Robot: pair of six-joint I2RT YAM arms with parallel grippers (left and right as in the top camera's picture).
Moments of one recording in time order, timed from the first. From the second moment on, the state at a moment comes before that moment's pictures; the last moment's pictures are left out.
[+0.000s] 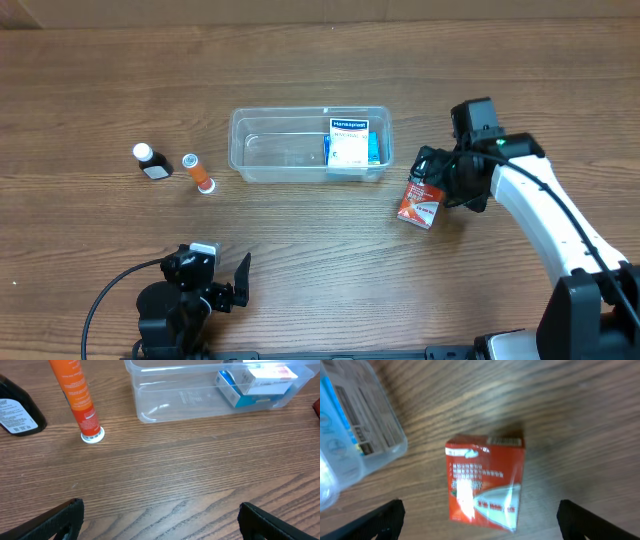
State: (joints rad) left arm 0.02 0.01 0.17 -0.68 0.24 0.06; right arm 0.15 1.59 1.10 -0.85 -0.12 0.56
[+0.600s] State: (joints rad) left arm 0.02 0.01 0.17 -0.68 0.24 0.06; right arm 0.15 1.59 0.90 -0.59 -0.17 0.46
